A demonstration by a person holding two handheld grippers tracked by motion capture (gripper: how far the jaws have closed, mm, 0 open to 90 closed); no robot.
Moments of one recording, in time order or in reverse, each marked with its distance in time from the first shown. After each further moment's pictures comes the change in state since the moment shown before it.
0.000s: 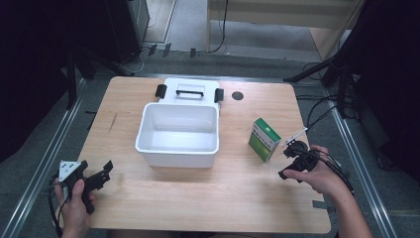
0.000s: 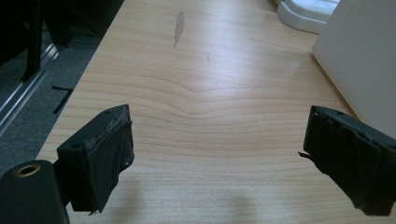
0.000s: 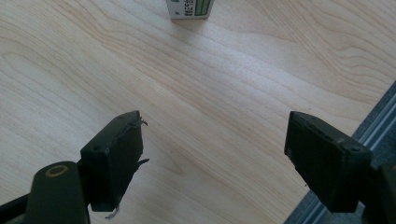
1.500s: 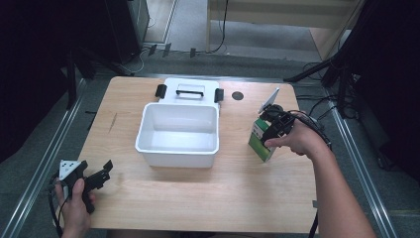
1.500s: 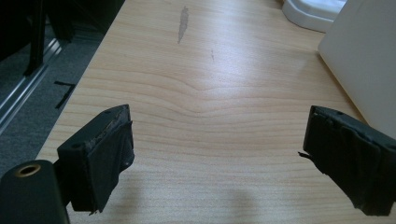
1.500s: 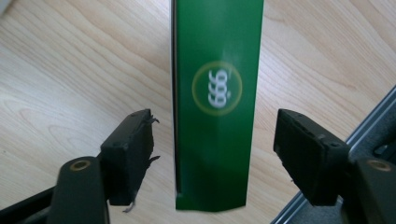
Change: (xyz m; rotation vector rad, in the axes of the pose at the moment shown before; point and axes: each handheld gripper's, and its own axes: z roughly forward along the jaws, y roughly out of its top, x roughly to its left) left arm 0.000 0.001 0.002 0.013 0.015 -0.016; right arm 0.009 0.112 -0.038 0.079 -0.006 -0.037
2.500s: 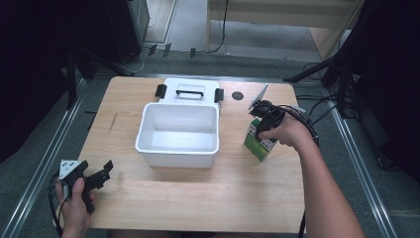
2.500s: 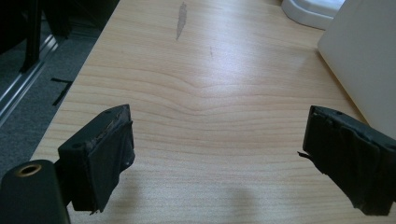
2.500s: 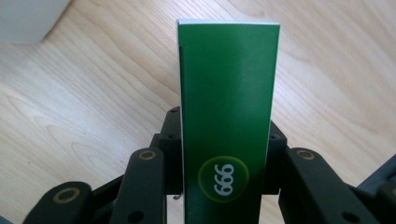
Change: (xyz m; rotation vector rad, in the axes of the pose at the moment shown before) left arm 0.001 0.001 0.001 0.009 -0.011 -0.005; right arm 0.009 0.026 0.004 -0.014 0.063 -0.102
